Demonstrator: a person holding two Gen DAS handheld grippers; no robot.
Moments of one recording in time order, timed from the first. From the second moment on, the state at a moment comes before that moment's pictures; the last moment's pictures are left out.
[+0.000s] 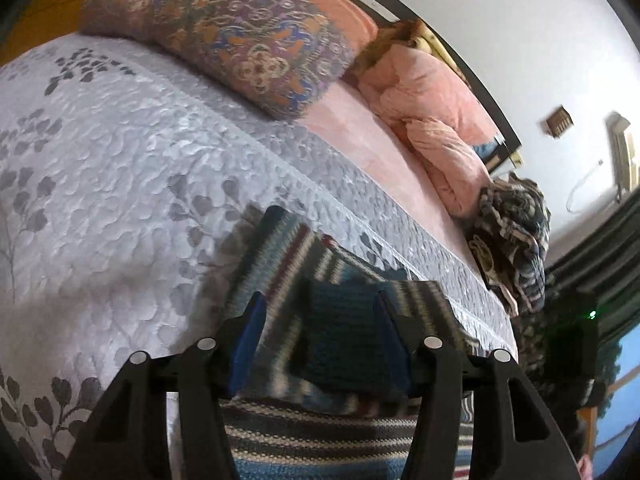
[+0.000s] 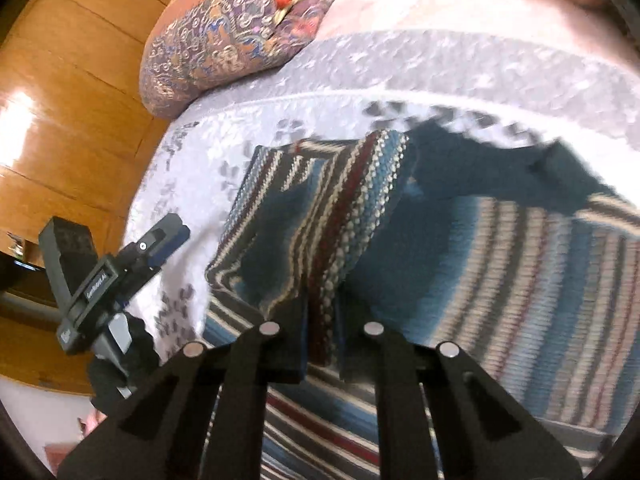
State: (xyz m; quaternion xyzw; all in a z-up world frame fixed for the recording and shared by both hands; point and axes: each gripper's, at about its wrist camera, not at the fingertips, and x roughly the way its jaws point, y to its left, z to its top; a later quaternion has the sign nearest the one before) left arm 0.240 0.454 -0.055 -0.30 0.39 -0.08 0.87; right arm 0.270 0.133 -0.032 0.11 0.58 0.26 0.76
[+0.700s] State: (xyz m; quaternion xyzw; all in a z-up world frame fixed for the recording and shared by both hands) left arm 0.254 0.420 -0.105 -0.26 0.46 -0.11 0.84; right arm 0.269 0.108 -0.060 0.05 0.59 0.19 0.78
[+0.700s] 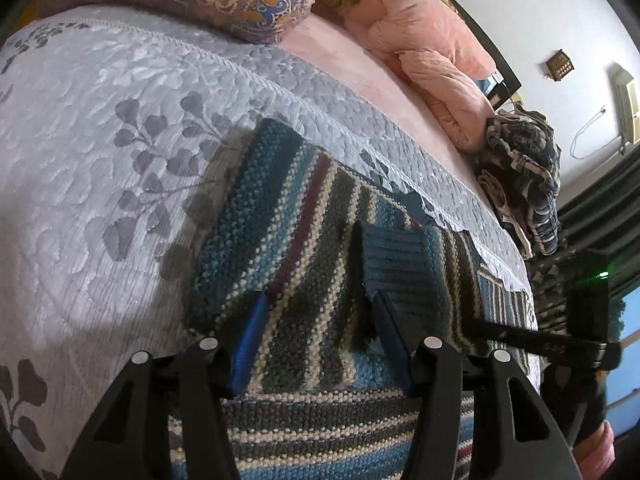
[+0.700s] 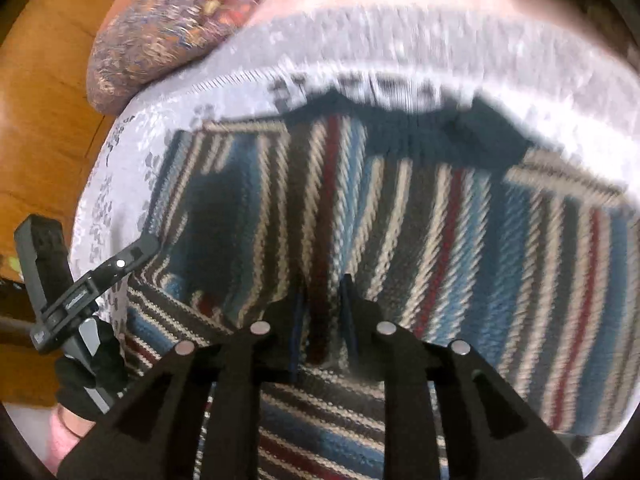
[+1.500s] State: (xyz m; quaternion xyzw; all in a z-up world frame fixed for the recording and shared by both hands) left arm 0.258 0.423 -0.113 -0.28 0.47 -0.12 0.83; right arm 0.257 0.208 -0.080 -0.07 0.59 0.25 0.76
